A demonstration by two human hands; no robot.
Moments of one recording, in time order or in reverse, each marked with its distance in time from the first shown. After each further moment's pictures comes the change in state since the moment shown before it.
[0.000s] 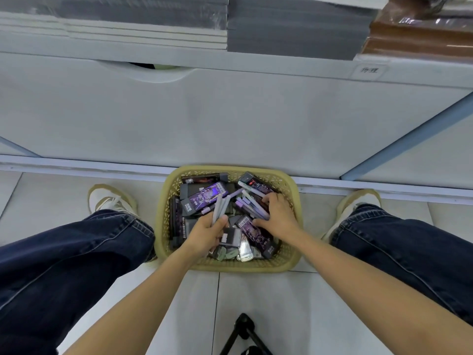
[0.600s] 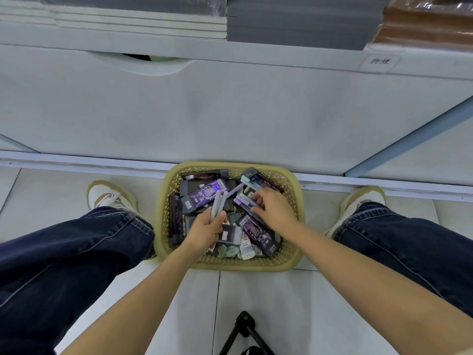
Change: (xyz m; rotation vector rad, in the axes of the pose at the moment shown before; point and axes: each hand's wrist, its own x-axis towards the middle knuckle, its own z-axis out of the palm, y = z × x) left_hand 0.006 -0.006 -0.001 -0.016 0.049 -0.006; right_hand 0.009 -0.020 -0.006 0.015 0.020 -0.154
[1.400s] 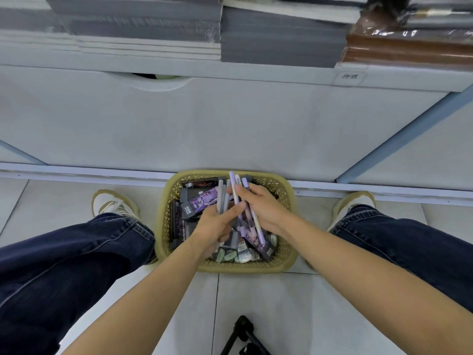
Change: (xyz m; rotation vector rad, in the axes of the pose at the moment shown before) left_hand -0.018 0.043 0.022 -0.314 -0.058 0.057; right_hand -0.019 -0.060 -0.044 1.146 -0.242 0.155
